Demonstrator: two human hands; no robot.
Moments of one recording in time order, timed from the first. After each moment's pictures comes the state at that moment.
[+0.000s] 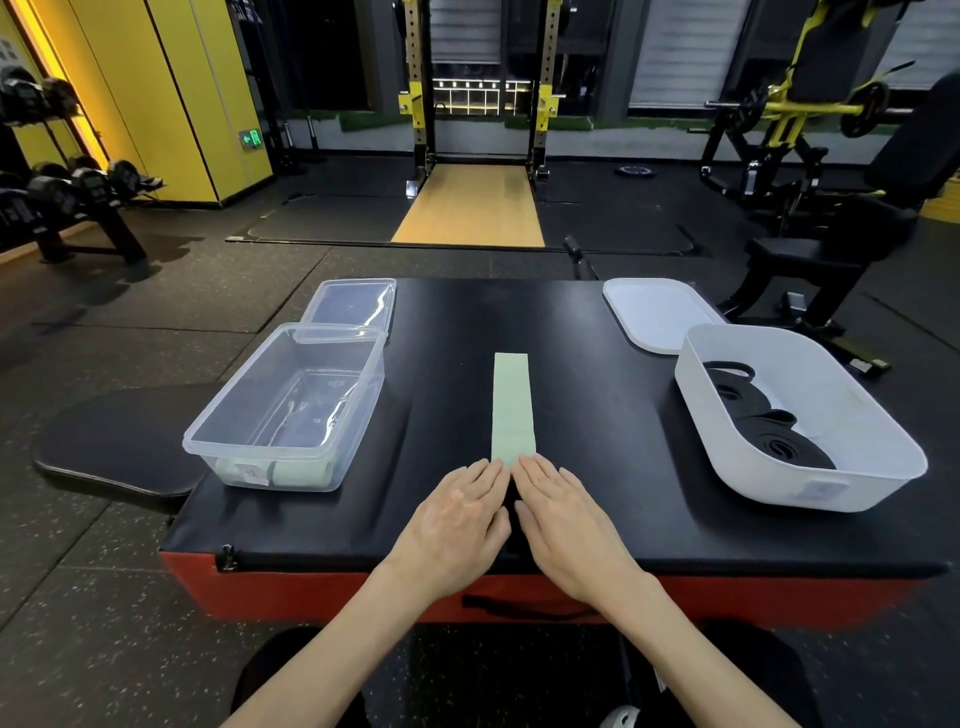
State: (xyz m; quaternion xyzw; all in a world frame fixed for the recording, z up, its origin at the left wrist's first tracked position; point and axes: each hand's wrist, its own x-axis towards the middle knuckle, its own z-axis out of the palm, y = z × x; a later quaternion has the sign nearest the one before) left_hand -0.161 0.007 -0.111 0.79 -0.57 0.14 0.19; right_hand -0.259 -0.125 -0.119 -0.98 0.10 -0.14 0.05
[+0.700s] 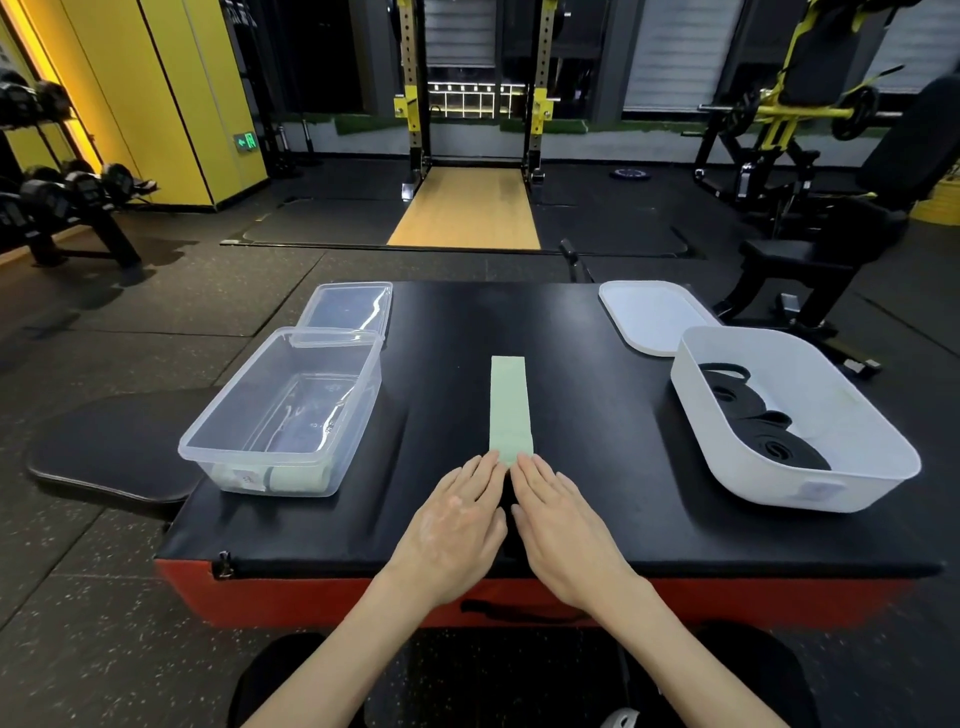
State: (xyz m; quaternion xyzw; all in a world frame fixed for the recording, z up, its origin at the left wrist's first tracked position) left_hand -0.158 0.005 -0.119 0.82 -0.55 0.14 0.13; right_hand -0.258 -0.118 -0.119 -0.98 0.14 -0.11 0.01
